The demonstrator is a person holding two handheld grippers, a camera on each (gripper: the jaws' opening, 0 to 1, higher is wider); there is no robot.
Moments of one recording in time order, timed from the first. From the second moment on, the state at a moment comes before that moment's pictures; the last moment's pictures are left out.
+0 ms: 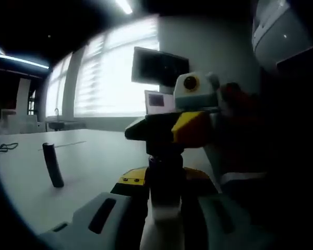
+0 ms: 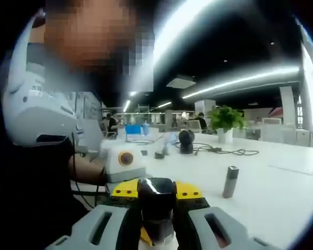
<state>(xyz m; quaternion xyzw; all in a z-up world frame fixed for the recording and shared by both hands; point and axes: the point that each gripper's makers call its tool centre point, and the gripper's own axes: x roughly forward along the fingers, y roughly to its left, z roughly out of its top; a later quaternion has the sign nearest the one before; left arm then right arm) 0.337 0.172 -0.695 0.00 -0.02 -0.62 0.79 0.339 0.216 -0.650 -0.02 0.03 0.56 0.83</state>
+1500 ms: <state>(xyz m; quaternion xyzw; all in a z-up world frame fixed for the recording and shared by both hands) 0.333 0.169 -0.695 -0.01 -0.01 -0.63 0.78 0.323 0.218 -0.649 -0.04 0.04 0.79 0.61</state>
